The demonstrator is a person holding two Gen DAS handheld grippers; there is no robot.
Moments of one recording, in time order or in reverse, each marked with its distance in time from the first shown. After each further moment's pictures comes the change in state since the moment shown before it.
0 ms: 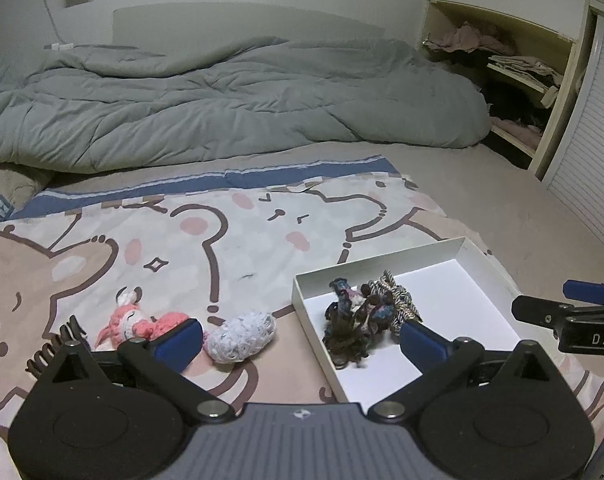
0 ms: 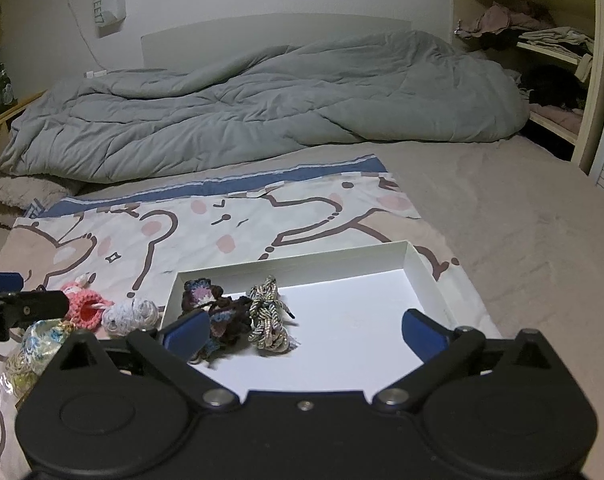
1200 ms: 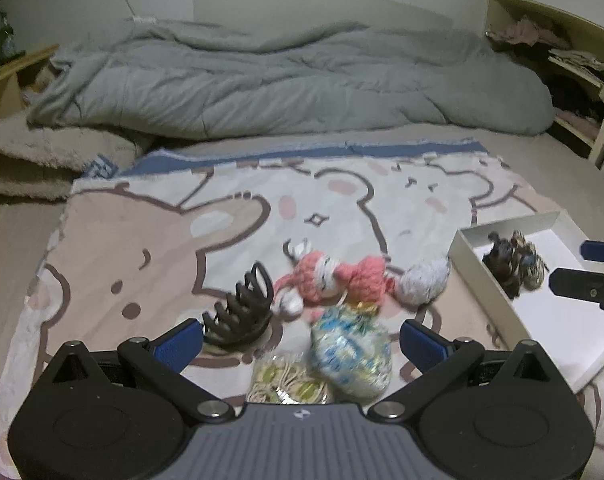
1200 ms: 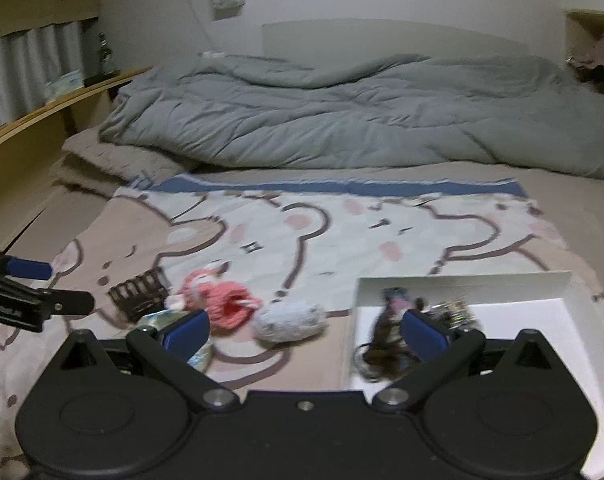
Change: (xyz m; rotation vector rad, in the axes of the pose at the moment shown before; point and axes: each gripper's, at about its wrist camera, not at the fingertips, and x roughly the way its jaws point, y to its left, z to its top) left arm -0.040 0.166 -0.045 -0.011 0.054 0.132; right arm 0.020 0.147 -0.012 -0.137 -0.017 0.263
